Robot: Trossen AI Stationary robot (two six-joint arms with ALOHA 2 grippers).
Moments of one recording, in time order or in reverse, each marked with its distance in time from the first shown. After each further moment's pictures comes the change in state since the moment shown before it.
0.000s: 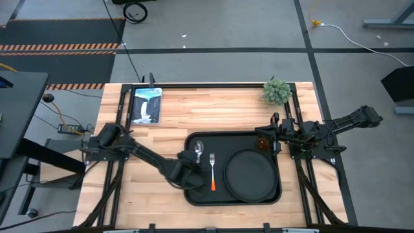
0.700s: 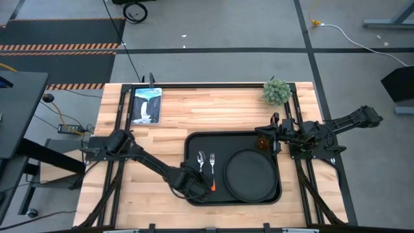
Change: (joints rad) left arm -0.033 0.121 -0.002 0.165 0.059 -0.090; right arm 0.000 0.000 0.000 -0.001 0.000 0.000
